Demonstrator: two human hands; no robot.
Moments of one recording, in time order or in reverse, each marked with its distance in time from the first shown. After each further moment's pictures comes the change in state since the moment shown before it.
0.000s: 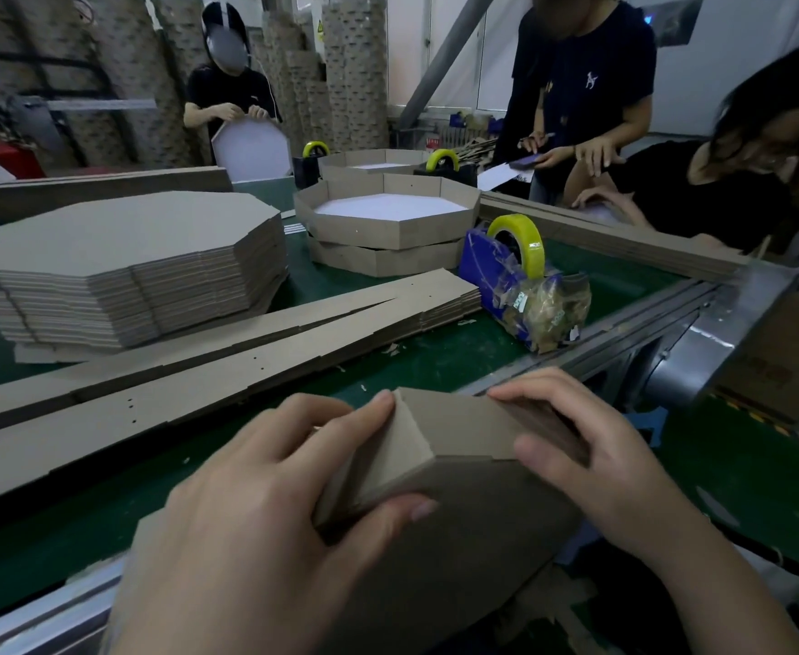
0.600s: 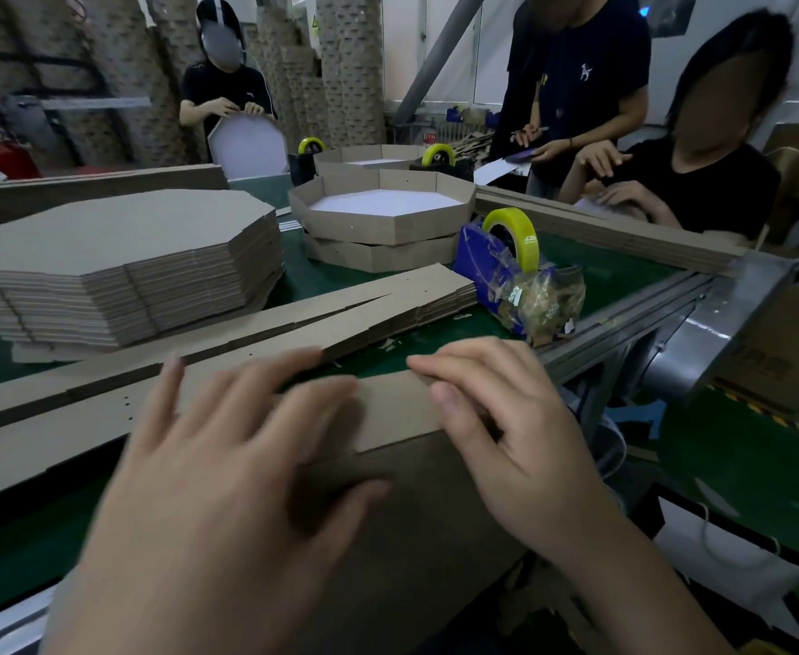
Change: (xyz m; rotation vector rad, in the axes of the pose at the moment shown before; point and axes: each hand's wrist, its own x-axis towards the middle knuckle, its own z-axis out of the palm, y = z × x) left_hand 0.000 -0.018 -0.003 0.271 0.012 0.066; right_hand 0.017 -0.028 0.038 -0.253 0.227 -0.239
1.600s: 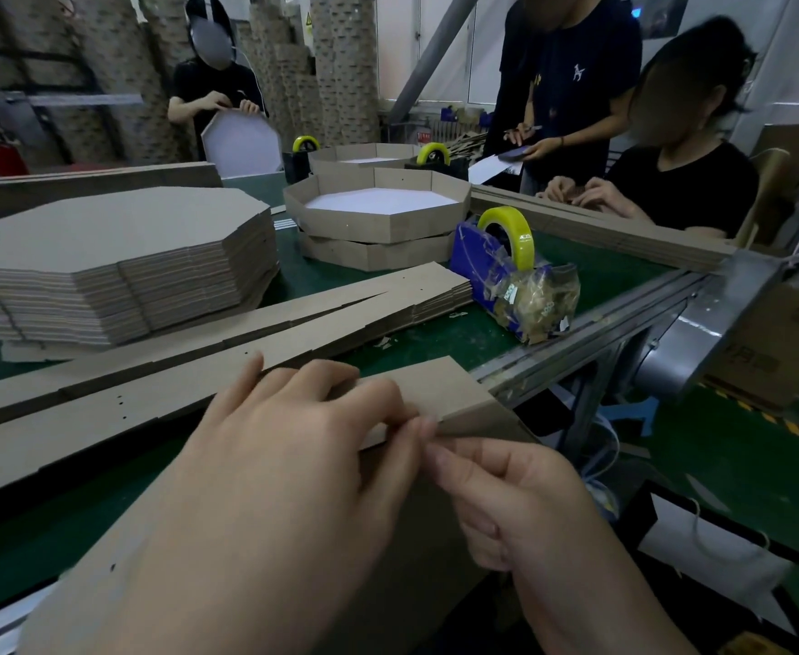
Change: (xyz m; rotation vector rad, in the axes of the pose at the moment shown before) left_hand 0.022 0.034 -0.009 -0.067 -0.084 -0.021; right_hand -0.021 -0.046 -0.007 0.989 -0.219 0.873
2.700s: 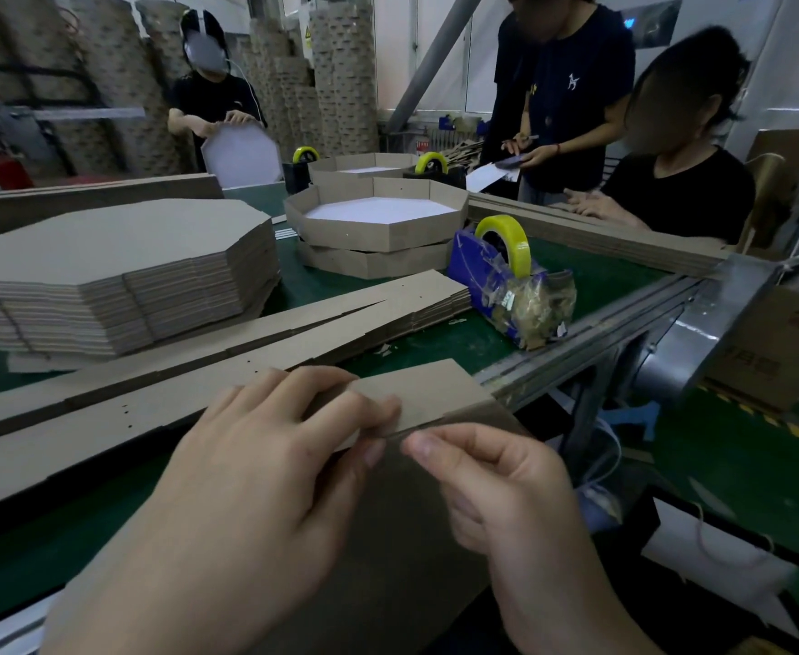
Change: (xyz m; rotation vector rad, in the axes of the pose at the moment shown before) left_hand -0.005 -0.025 -0.001 0.007 -0.055 0.105; right_hand -0.001 -0.004 0.014 0.106 0.150 -0.130
